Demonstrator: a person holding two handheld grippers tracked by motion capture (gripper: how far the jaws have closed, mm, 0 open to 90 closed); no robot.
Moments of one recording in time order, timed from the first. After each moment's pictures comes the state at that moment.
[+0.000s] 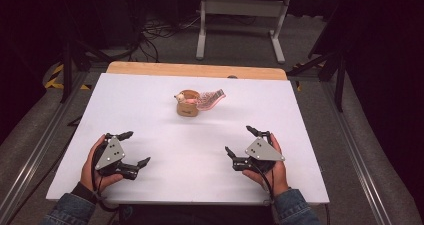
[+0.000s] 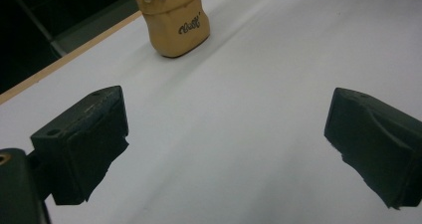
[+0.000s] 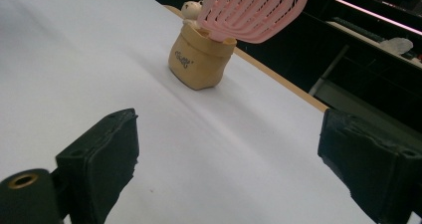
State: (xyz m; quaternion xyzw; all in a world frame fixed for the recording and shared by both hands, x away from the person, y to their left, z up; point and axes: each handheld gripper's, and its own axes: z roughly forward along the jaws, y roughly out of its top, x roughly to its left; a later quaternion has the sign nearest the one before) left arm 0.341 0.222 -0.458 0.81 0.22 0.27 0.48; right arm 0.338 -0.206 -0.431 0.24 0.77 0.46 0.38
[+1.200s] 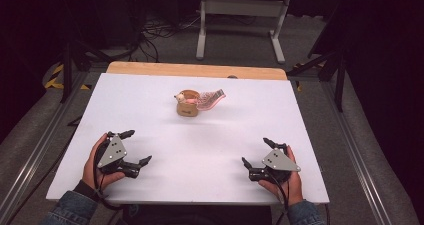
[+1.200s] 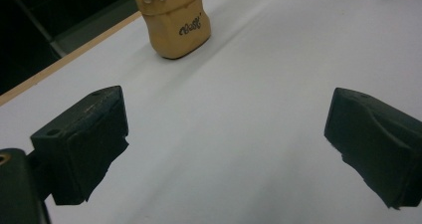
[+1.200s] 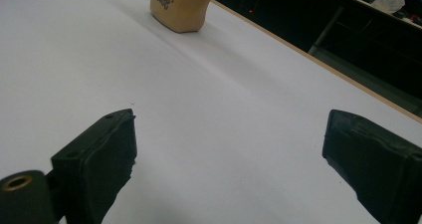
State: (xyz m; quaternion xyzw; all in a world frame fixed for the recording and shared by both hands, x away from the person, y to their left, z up) left arm 0.346 0.220 -0.458 0.81 0.21 0.28 0.47; right arm 0.321 -0.253 -0.460 0.28 0.77 0.43 0.37
